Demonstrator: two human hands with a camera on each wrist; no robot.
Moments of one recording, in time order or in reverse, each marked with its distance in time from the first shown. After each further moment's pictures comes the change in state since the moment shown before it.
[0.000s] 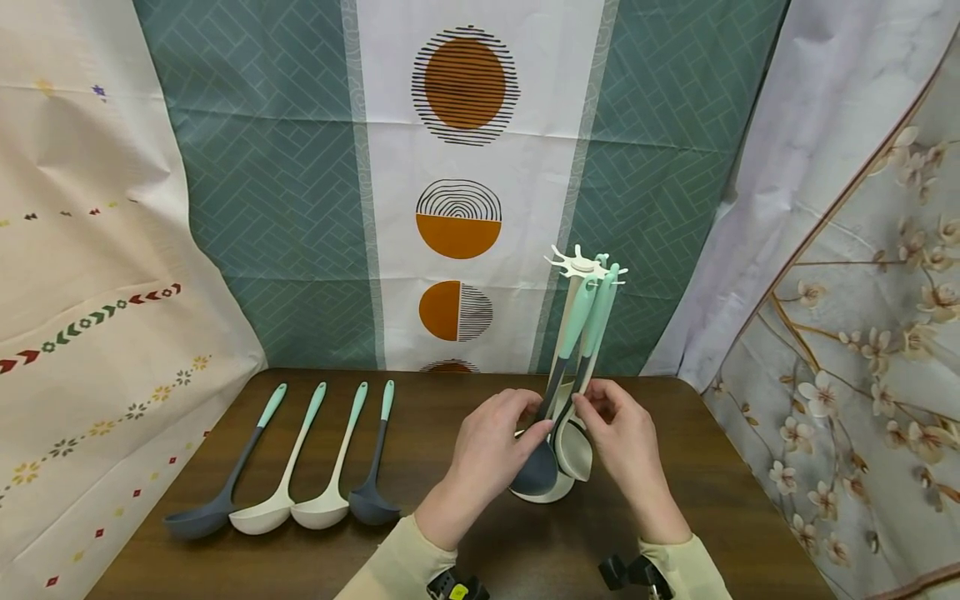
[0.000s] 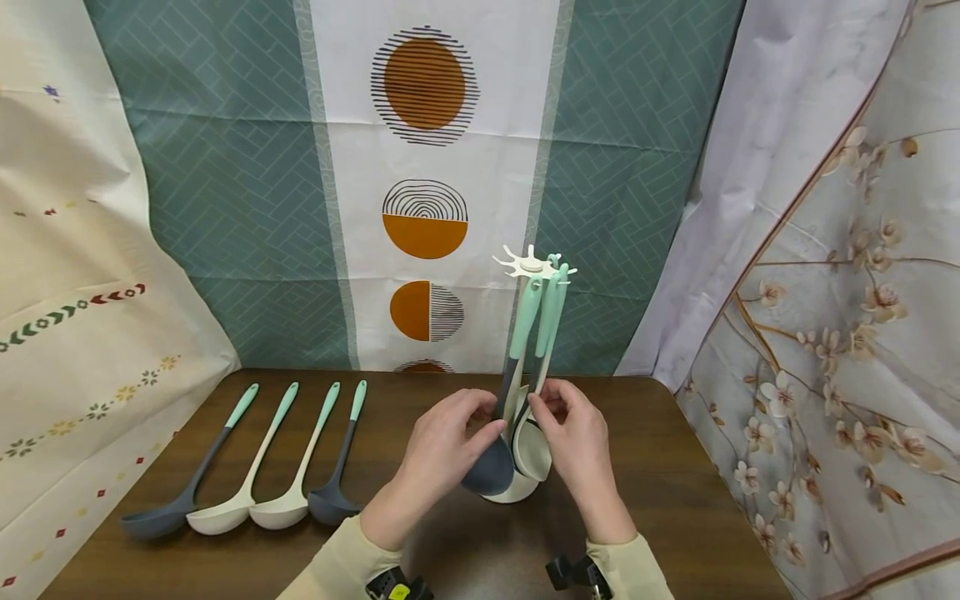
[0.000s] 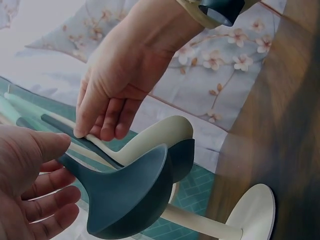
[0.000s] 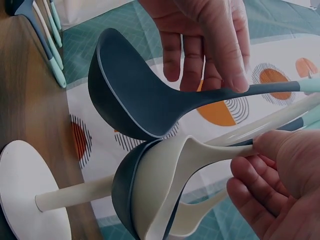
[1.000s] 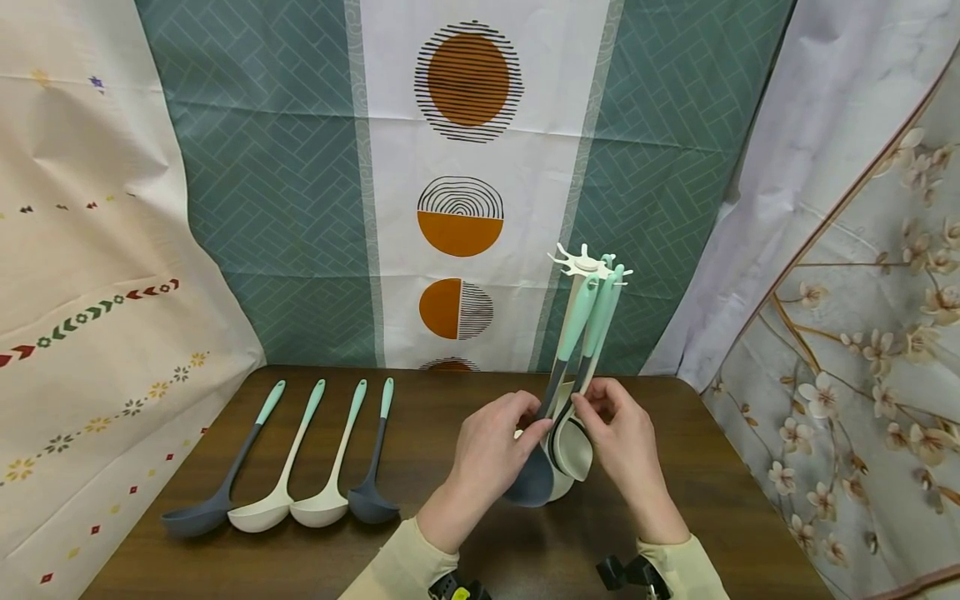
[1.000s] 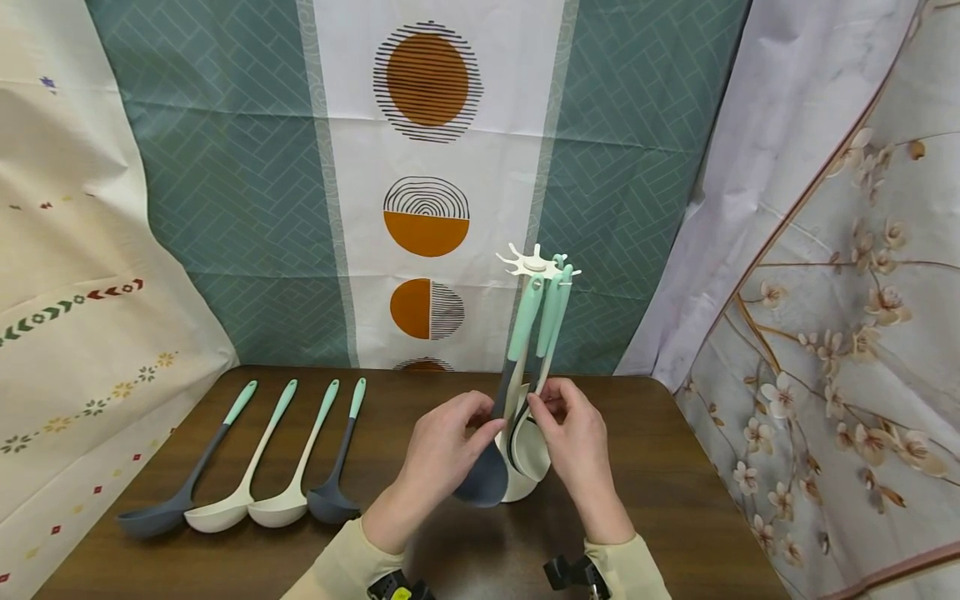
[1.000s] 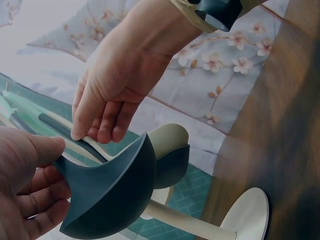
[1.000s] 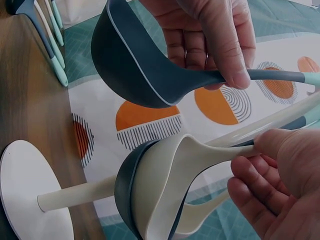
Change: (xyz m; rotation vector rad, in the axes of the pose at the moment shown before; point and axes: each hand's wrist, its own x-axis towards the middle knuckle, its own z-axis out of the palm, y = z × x) left_hand -0.003 -0.002 0.003 -0.028 0.042 0.005; right_hand -0.001 -0.001 0.004 0.030 0.026 -0.026
